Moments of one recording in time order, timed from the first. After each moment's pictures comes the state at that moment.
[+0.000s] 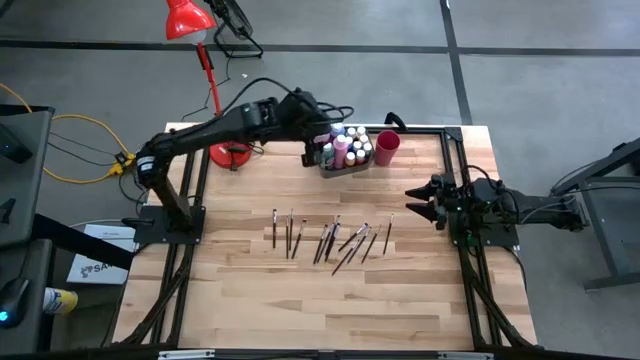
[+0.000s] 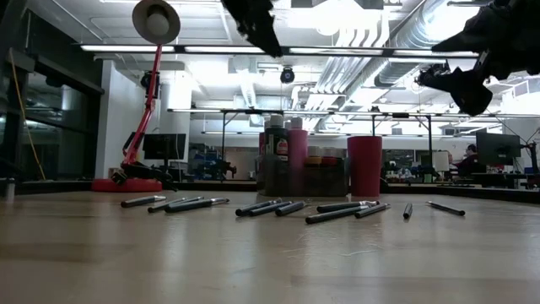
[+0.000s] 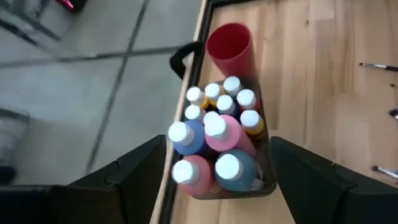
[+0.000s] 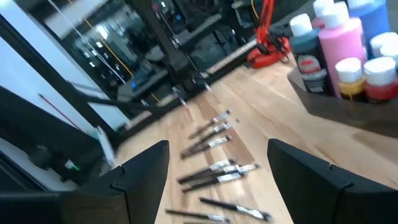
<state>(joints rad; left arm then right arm) 0.32 1.70 1.84 -0.79 -0.22 0.37 -0.04 0.11 0.20 -0.19 0.08 0.58</state>
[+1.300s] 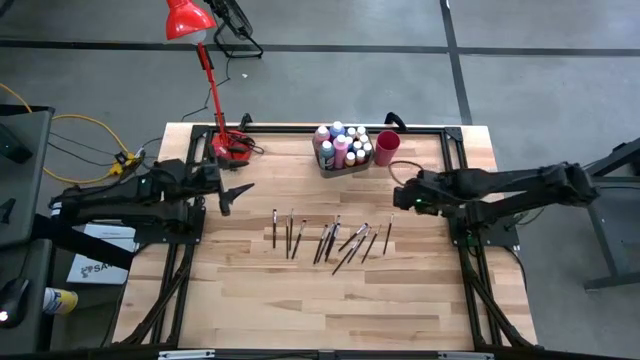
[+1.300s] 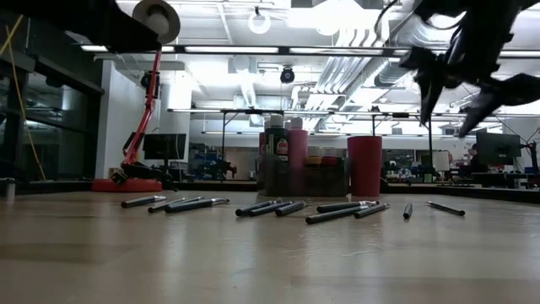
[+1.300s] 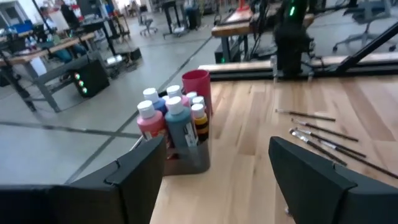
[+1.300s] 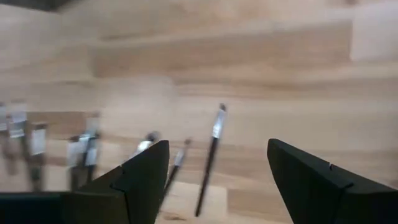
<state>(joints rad) 0.13 0.38 0.49 -0.20 -0.23 0.15 -0.05 1.01 0.74 -0.92 0.16 1.62</state>
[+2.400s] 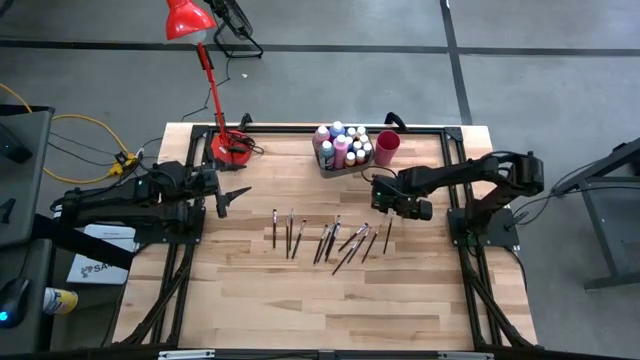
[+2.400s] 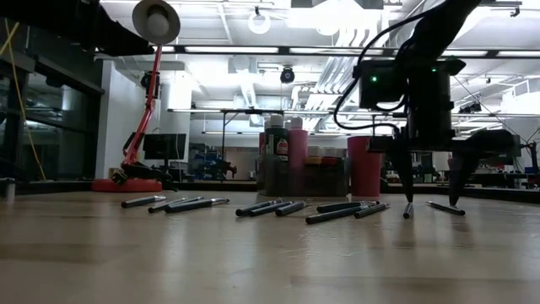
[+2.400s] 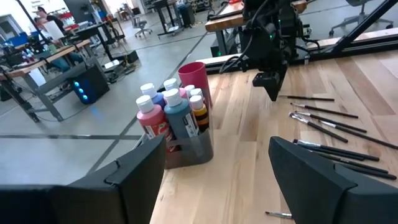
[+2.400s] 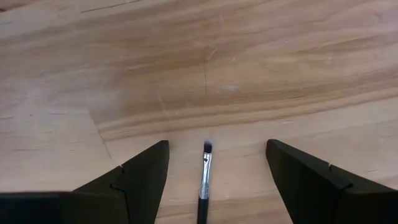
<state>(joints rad) 0.13 0.32 0.46 -0.27 -0.21 0.24 -0.25 1.57 0.74 -0.68 -0.04 1.57</state>
